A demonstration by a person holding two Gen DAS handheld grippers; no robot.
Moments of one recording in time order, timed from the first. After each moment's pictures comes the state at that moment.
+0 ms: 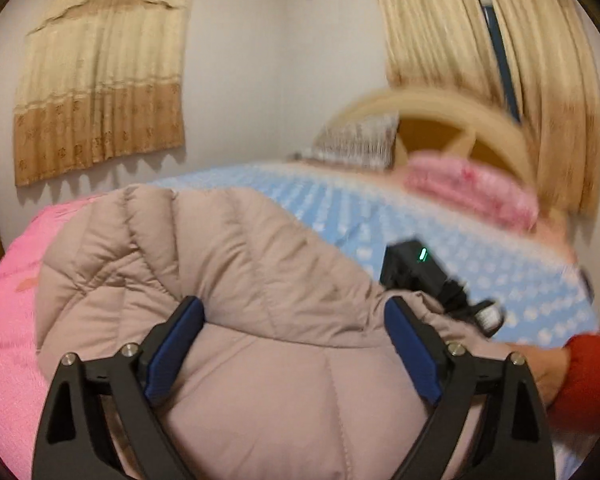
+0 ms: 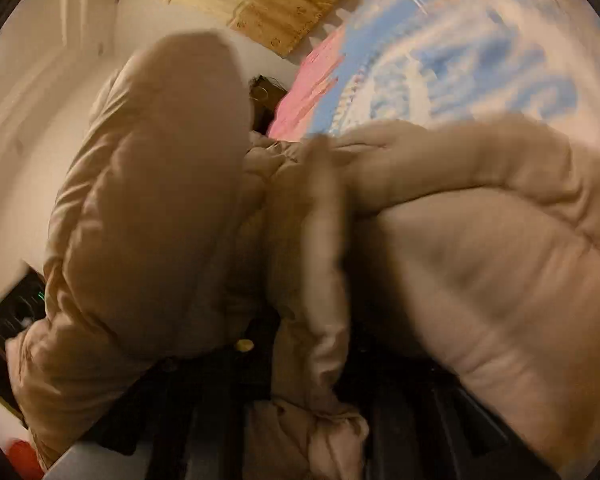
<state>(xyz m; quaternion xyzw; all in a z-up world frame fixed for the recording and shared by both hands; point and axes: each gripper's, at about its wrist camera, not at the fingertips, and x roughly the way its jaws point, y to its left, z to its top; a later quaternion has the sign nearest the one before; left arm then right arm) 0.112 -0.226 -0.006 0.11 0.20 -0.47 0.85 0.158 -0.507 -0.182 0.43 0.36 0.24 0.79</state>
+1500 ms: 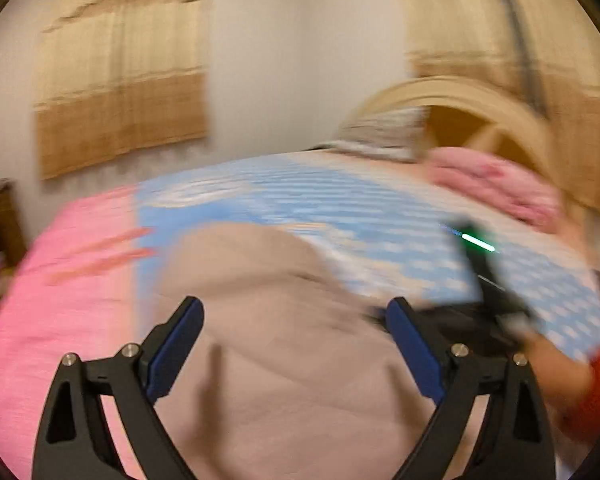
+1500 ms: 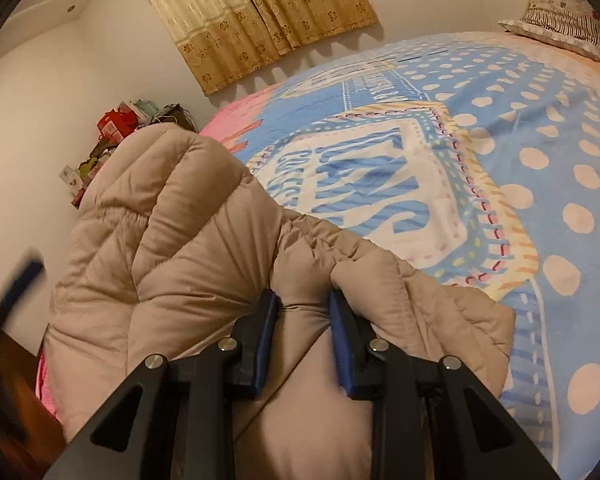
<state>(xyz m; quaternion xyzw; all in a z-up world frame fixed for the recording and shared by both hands) 0.124 -0.192 0.031 0.10 0.22 -0.38 0.89 0.123 -0.500 -0.130 0.21 0.35 0.00 0.91</state>
